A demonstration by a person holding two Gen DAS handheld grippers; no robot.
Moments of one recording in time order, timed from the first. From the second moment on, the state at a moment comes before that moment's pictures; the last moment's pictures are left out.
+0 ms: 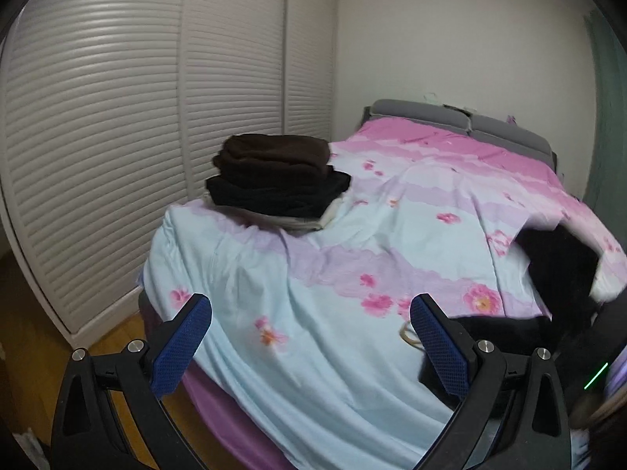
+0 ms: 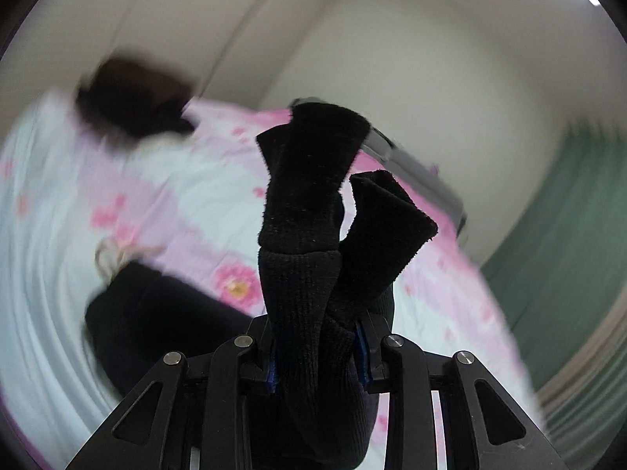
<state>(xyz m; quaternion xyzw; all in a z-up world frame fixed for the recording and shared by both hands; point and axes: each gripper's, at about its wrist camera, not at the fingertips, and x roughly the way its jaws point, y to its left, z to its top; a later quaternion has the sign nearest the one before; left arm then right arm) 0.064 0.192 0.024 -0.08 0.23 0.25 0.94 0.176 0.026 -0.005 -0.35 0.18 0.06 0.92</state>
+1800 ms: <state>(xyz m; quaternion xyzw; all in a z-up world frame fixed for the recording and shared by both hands) 0.151 0.058 -0.028 -0.03 0.29 0.08 0.95 0.174 -0.128 -0.021 0.04 0.36 0.19 0.91</state>
